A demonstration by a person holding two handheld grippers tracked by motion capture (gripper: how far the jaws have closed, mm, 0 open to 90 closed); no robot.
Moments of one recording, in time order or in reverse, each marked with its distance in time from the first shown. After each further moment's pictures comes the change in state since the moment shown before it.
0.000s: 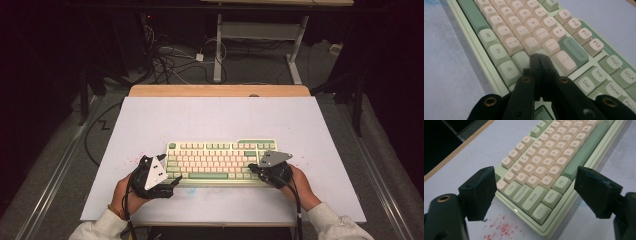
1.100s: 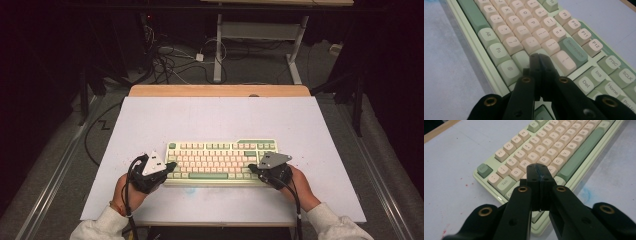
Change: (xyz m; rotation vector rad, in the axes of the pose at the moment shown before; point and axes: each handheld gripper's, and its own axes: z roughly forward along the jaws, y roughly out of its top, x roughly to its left) left arm 0.011 0.013 0.008 0.087 -0.141 -0.115; right arm 0.004 -0.001 0.000 -0.002 -0.022 -0.019
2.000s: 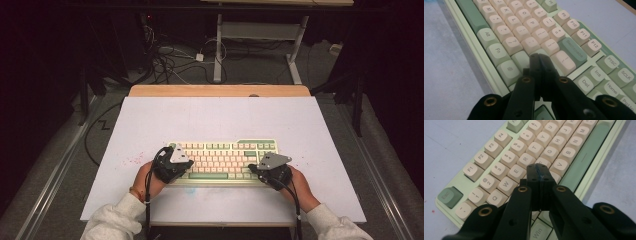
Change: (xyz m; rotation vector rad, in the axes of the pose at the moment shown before) left arm -0.002 0.028 0.047 0.102 -0.074 0.068; right arm 0.002 -0.001 0.000 -0.005 -0.016 0.004
